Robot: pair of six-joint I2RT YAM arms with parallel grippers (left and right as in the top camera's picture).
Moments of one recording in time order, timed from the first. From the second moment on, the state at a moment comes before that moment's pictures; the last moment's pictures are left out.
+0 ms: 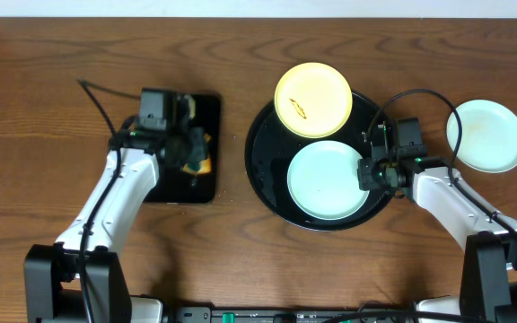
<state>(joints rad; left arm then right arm) -0.11 1.55 1.02 -0.59 0.21 -0.23 0.15 1.60 0.80 -0.39 -0.12 0.05</state>
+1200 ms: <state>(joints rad) -0.75 1.99 1.09 -0.04 0.41 -0.58 0.15 1.60 0.77 -0.36 -0.12 0.06</state>
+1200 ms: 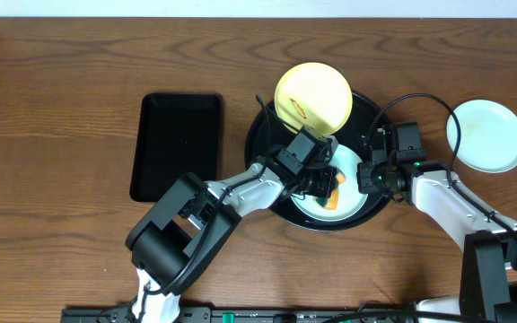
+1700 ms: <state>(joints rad) -0.71 1.98 1.11 -0.08 0.31 -0.50 0.15 1.60 0.77 -0.36 -0.12 0.06</state>
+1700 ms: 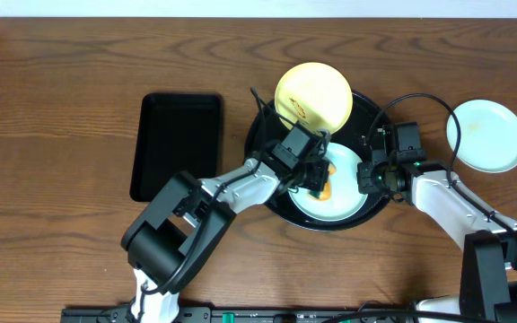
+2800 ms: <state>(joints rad) -0.38 1.49 1.10 -0.66 0.05 -0.40 0.15 1.60 0.75 -0.35 -0.12 0.07</state>
